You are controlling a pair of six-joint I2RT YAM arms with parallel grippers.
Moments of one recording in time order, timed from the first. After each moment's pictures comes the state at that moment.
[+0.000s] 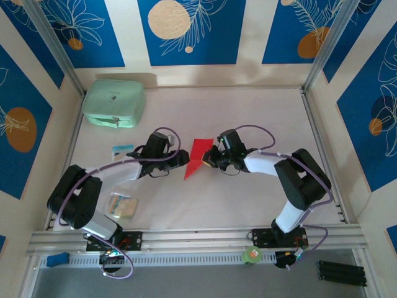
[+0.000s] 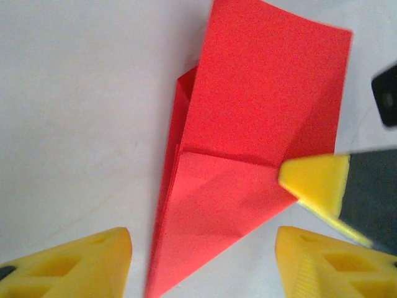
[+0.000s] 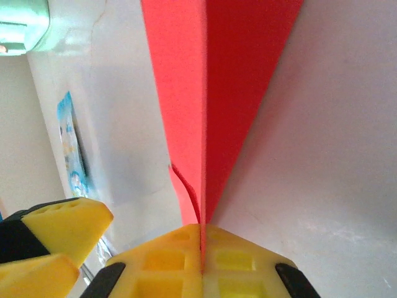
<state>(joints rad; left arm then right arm) -0.56 1.51 0.77 -0.06 0.30 -0.72 0.53 1.67 0.80 0.06 -0.44 1.04</state>
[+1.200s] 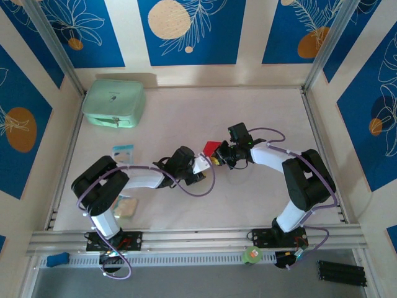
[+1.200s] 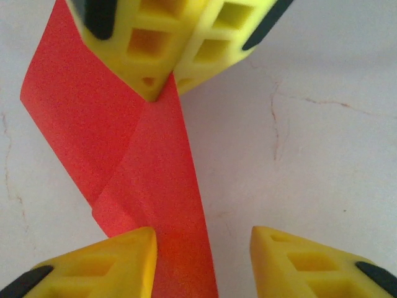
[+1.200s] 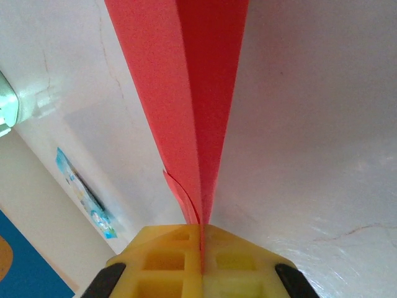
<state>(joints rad) -0.84 1.73 0.79 0.18 0.08 0.39 0.44 1.65 0.90 -0.25 -0.48 1.26</state>
